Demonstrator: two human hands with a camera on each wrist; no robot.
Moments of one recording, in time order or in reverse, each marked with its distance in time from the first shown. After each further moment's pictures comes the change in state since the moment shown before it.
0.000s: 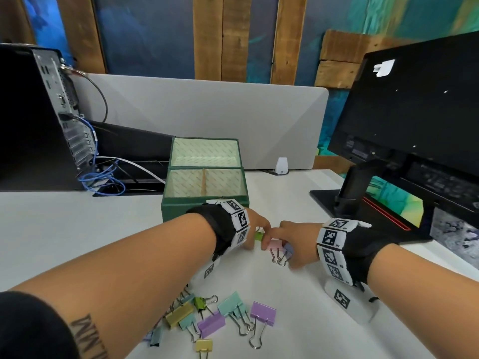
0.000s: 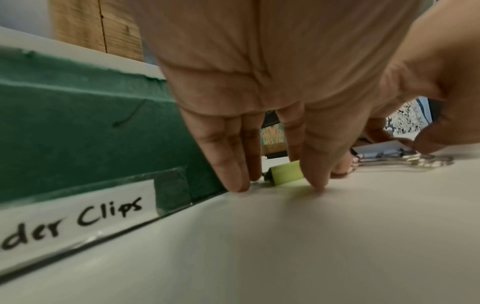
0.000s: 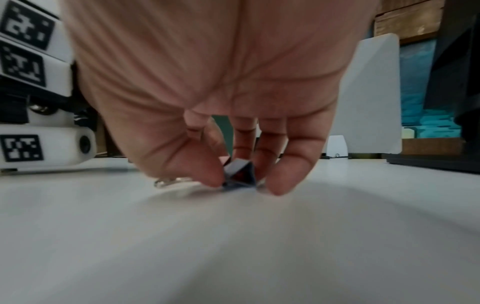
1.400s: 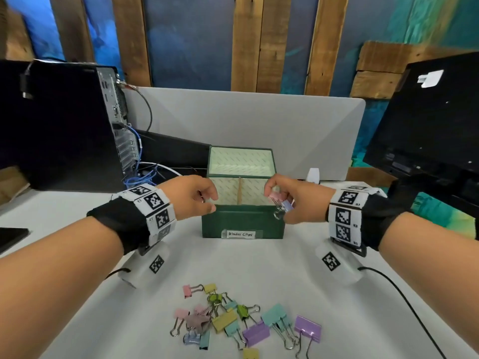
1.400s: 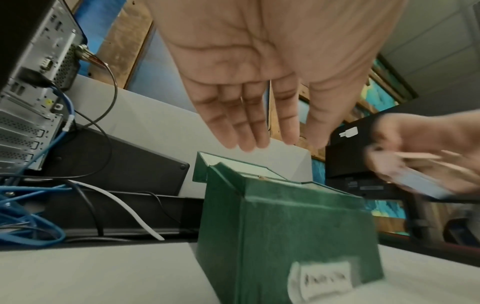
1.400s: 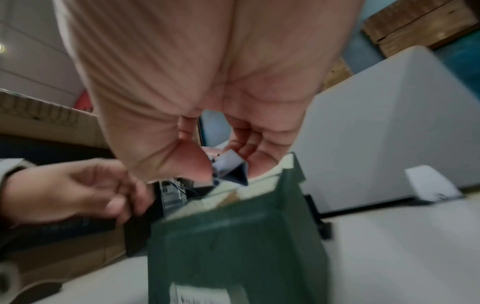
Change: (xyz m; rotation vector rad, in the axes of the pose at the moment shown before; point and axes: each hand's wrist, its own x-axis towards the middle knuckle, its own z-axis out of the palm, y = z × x) left_hand -0.127 -0.130 0.010 -0.397 0.589 -0.252; right_hand 0.018 -0.043 -0.079 0.291 0.374 -0.225
